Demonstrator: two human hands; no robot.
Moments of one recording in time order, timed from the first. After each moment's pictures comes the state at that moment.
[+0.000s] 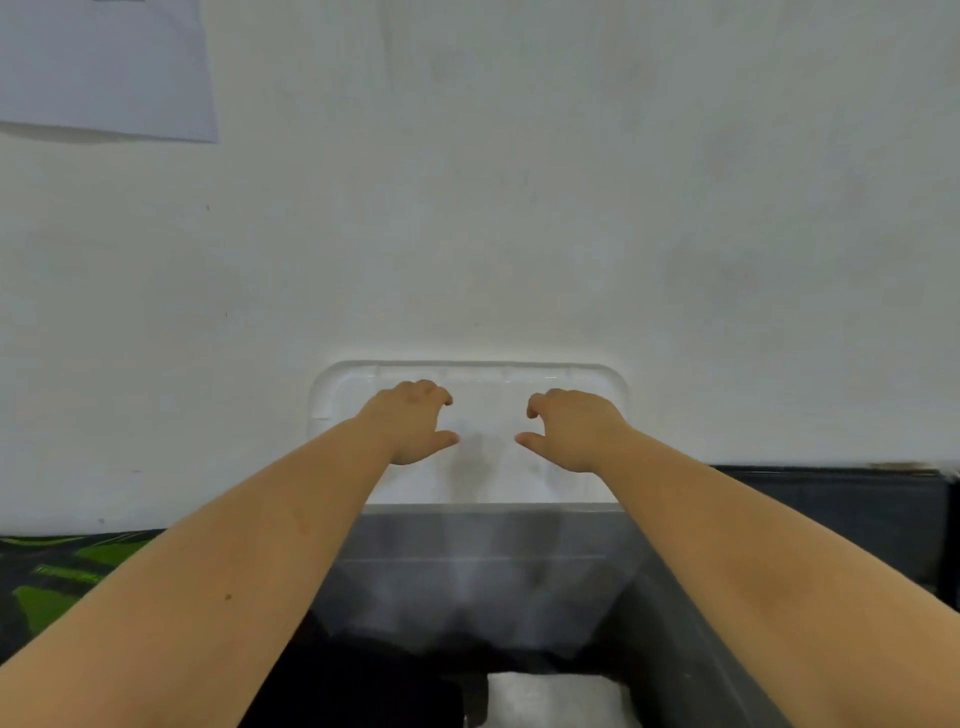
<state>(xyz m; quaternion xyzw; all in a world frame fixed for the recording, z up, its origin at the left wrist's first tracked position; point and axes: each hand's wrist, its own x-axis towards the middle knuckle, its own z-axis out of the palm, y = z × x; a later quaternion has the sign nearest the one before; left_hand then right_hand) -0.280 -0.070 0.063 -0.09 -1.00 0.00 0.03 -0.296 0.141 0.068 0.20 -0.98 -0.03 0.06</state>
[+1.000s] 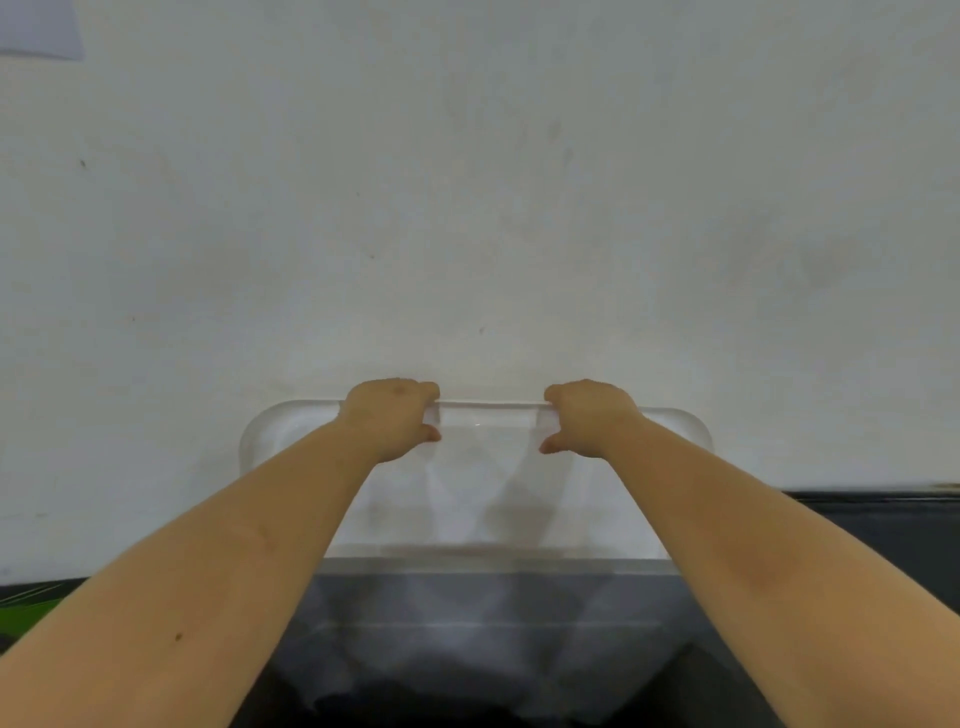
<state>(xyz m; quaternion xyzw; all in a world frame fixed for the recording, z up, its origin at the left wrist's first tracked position) -0.412 -0.102 0.041 -0.08 -1.00 0.02 0.05 -0.440 0.126 0.050 0.15 -0.99 -0.06 0.00</state>
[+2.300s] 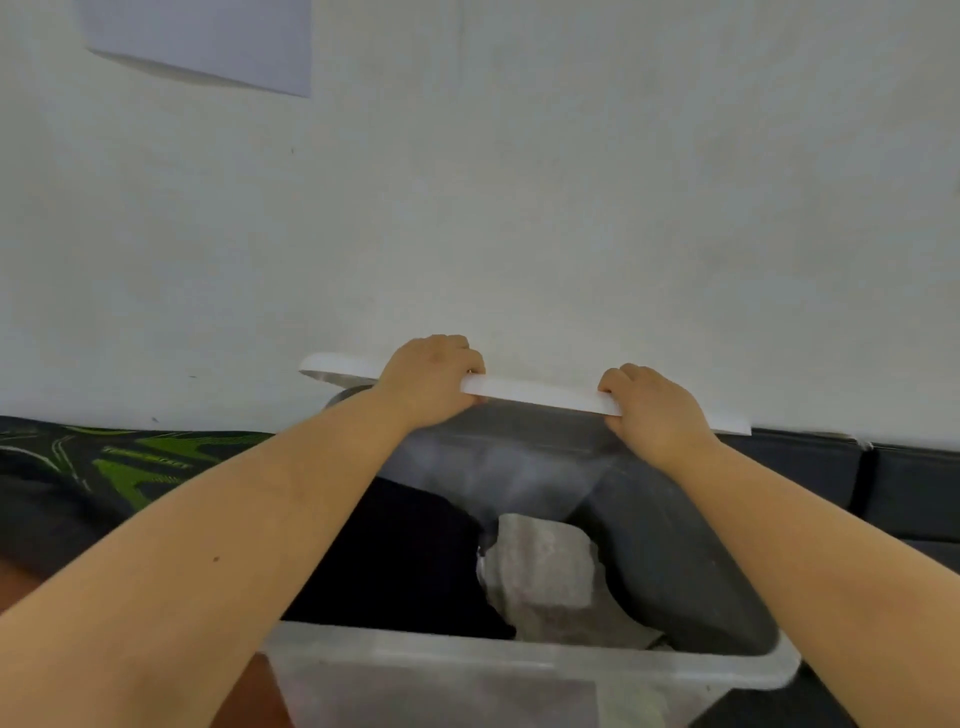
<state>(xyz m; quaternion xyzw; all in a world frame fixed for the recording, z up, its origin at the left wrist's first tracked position) -0.142 -0.082 0.055 -0.19 -0.95 -0.11 0.22 -0.144 0.184 0.059 0.19 -0.96 -0.04 0.21</state>
